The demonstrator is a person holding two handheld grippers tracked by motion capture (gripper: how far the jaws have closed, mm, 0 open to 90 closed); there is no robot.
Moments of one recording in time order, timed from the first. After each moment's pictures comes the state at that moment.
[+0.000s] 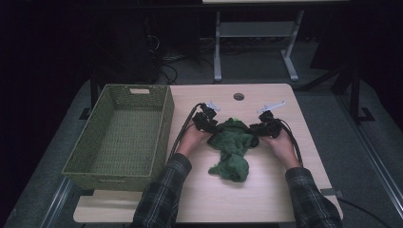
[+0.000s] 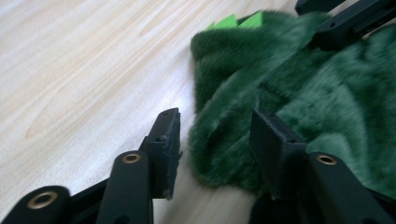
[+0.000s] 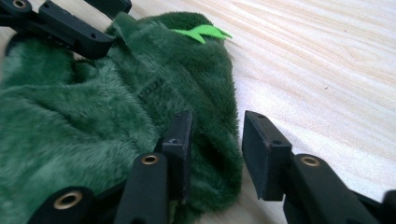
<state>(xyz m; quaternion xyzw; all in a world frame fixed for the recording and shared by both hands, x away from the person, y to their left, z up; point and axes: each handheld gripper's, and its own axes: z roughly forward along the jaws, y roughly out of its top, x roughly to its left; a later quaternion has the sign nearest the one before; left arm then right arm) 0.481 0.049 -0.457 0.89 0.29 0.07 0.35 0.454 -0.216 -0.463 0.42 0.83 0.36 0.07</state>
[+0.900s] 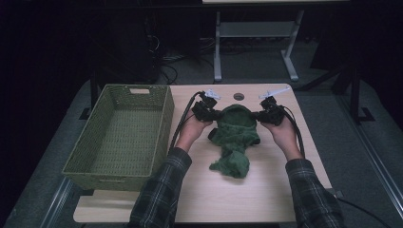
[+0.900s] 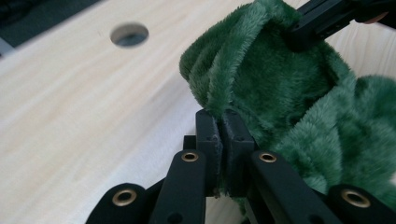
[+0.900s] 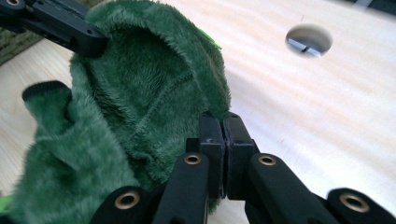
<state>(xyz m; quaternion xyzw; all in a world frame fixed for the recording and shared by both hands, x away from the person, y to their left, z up) 0.474 0.048 -0.393 0.87 0.28 0.10 0.40 0.459 -0.212 -0.401 0.42 0.82 0.37 0.11</state>
